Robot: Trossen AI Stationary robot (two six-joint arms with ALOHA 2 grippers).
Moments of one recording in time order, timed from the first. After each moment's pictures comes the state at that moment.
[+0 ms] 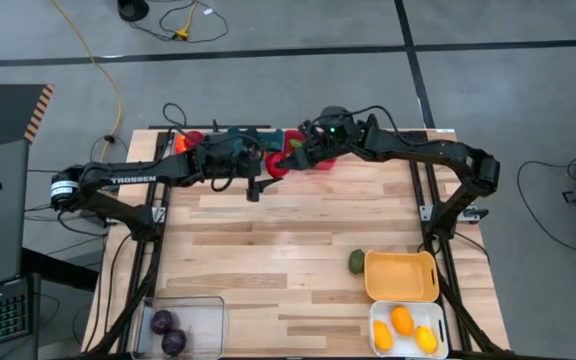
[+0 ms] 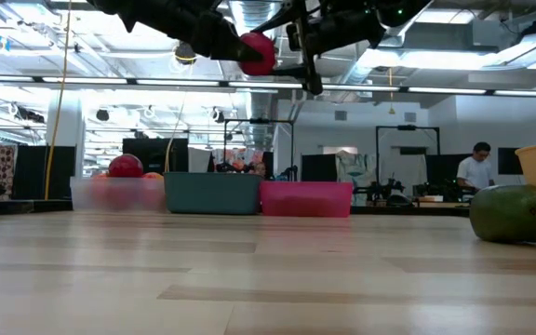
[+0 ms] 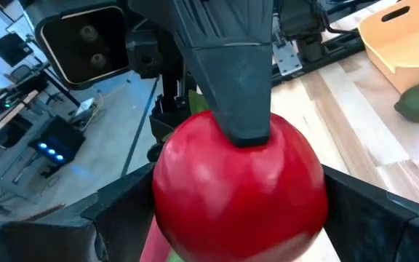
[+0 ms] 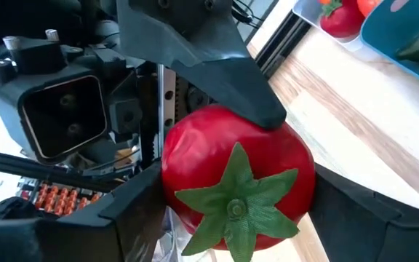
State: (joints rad) left arm 0.29 1.31 0.95 0.08 0.06 0.54; right arm -0.38 1.62 1.32 -0.05 -0.50 0.82
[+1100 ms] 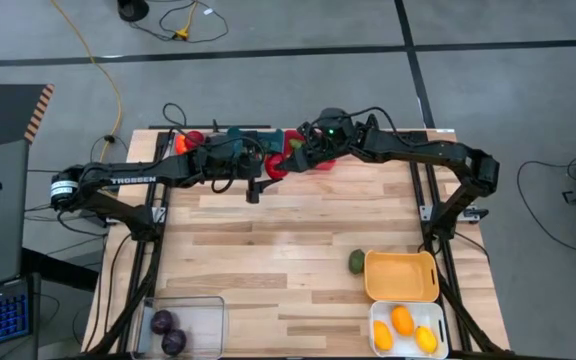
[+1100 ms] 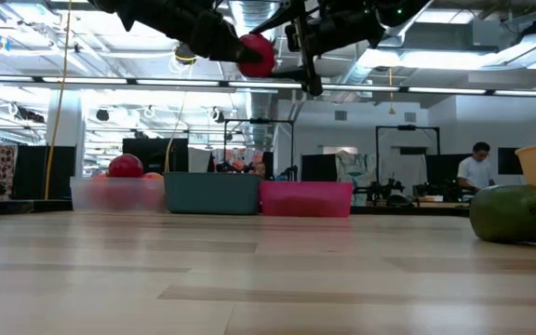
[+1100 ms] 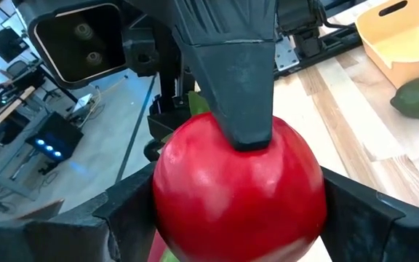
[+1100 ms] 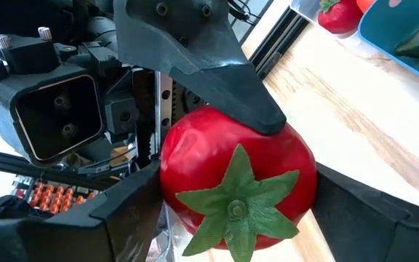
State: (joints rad) left arm 0.29 1.31 0.95 0.06 0.04 0.53; right arm -0.36 1.62 1.32 -0.05 -0.49 0.82
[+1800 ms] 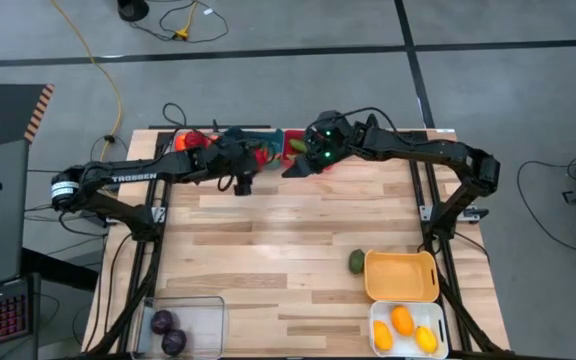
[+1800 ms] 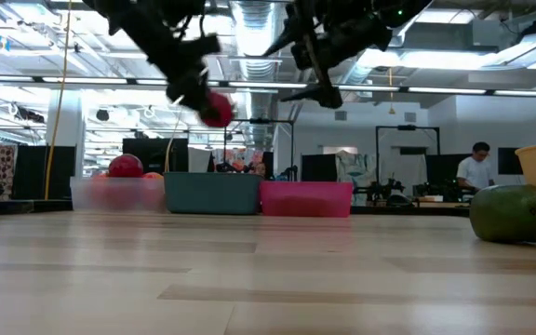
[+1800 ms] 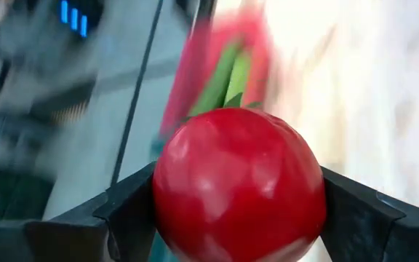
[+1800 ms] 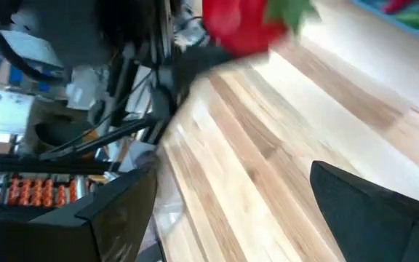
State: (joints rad) left arm 0.35 1.31 0.95 -0.25 -0.25 0.50; right arm -0.38 1.62 1.32 -0.26 -0.51 0.80
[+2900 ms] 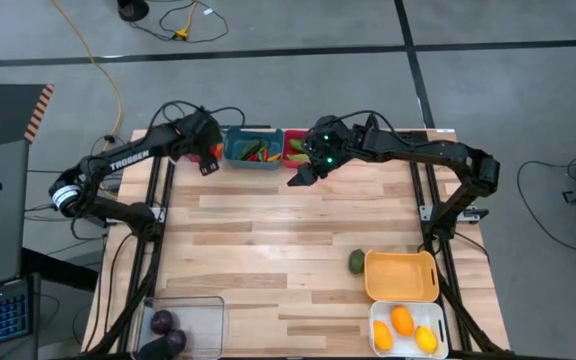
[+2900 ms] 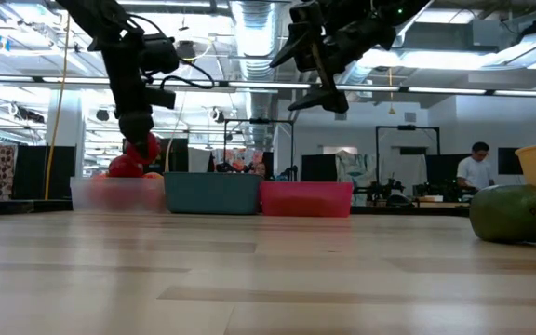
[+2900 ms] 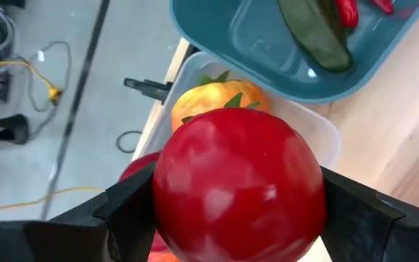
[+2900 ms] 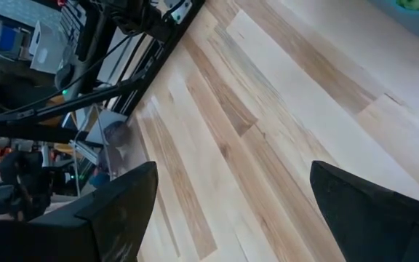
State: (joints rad) left arm 0.79 1.31 0.95 -0.71 -0.32 0.43; right arm -0.37 1.62 1.32 -0.39 -0.49 0.64
